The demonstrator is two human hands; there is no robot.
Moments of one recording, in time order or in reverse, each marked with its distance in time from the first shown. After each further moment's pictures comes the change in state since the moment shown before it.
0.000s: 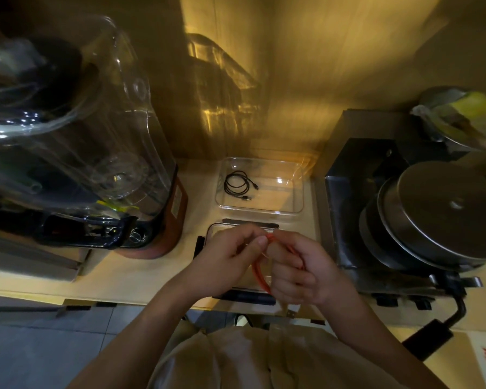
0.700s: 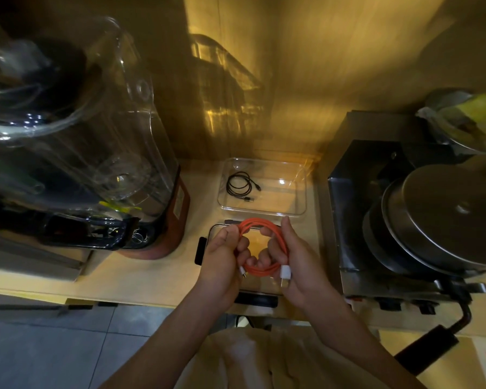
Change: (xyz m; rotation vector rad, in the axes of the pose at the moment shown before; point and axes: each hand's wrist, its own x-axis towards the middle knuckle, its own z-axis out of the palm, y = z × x) left_hand 0.010 -0.007 0.035 -1.023 0.484 -0.448; right_hand 0.015 0.019 0.001 -0.123 0.860 -0.436
